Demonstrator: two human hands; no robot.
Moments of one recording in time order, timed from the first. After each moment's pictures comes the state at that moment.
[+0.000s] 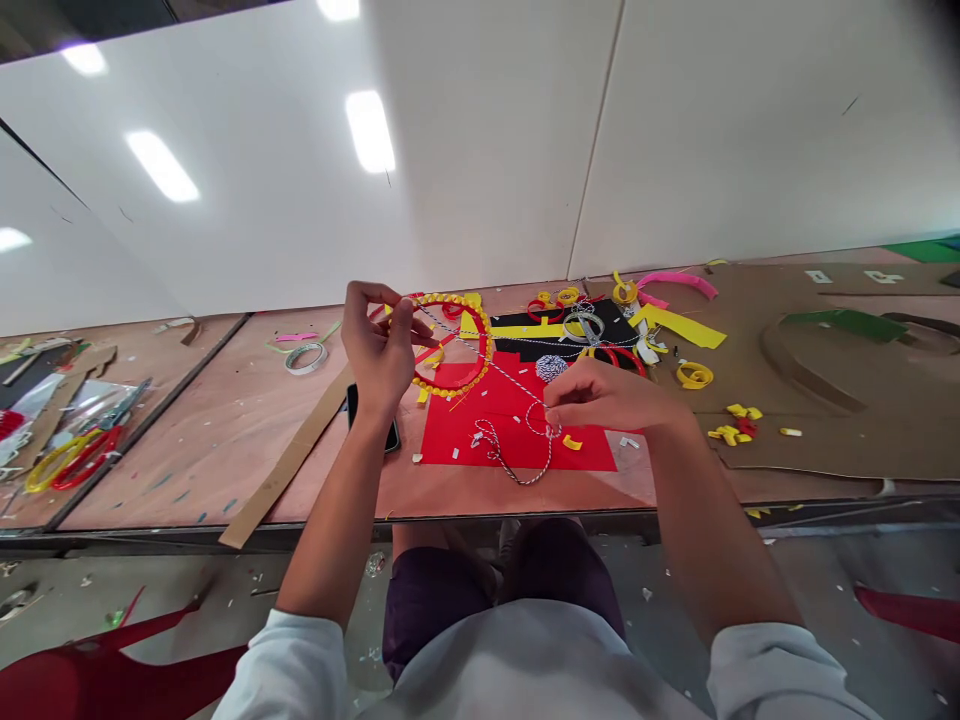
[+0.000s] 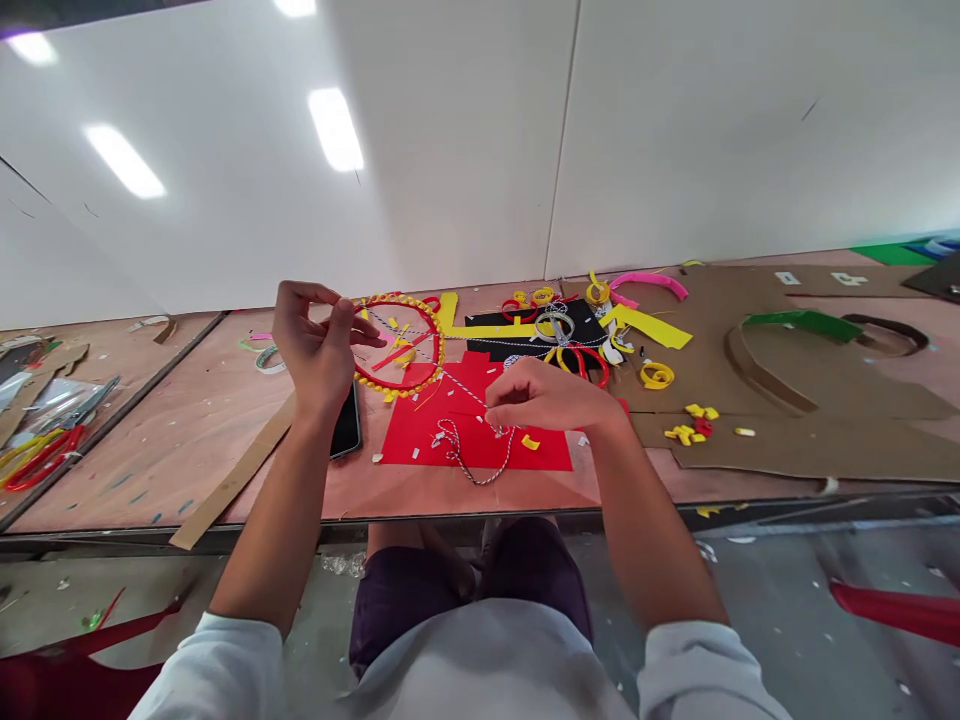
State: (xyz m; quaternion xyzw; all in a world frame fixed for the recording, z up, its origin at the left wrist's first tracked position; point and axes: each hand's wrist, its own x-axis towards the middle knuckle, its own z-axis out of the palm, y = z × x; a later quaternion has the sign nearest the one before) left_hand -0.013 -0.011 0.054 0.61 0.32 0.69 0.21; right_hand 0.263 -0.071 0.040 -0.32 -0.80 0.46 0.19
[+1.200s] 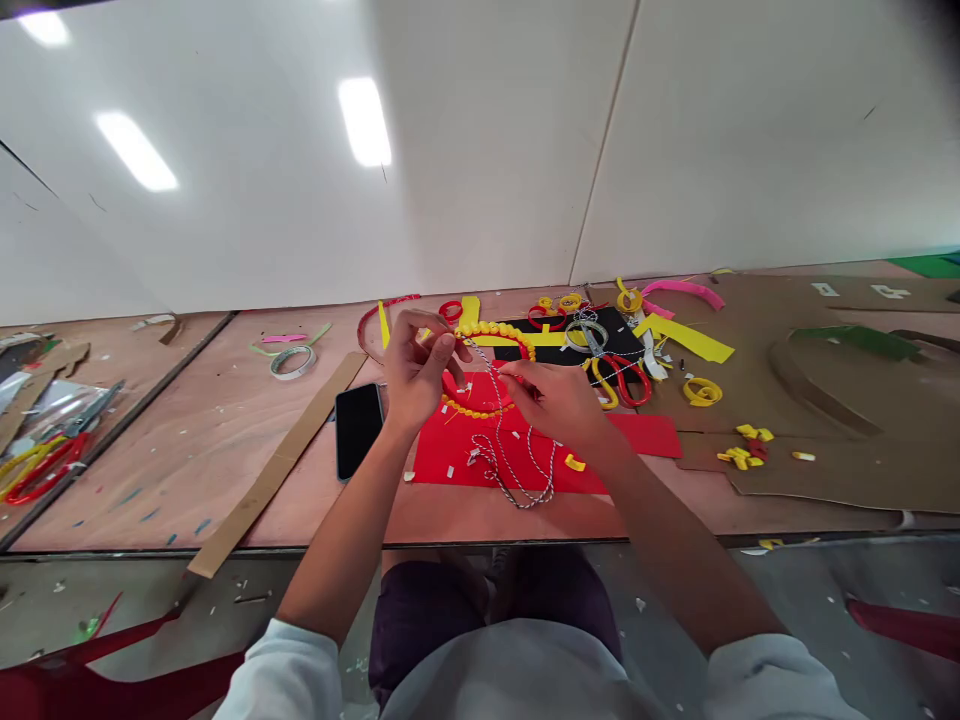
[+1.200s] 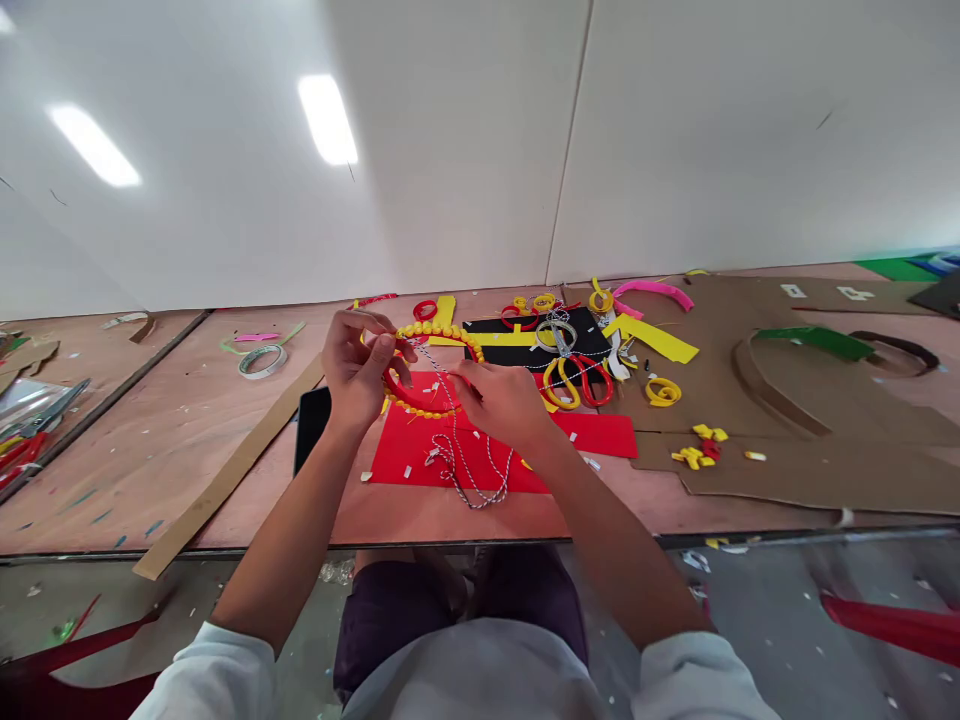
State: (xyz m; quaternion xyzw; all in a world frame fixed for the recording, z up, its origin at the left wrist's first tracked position) left_hand 0.009 0.001 0.017 0.63 0.22 0.63 0.38; right_hand 0.208 -0.049 -0.008 -0.49 -0.79 0.06 0.37
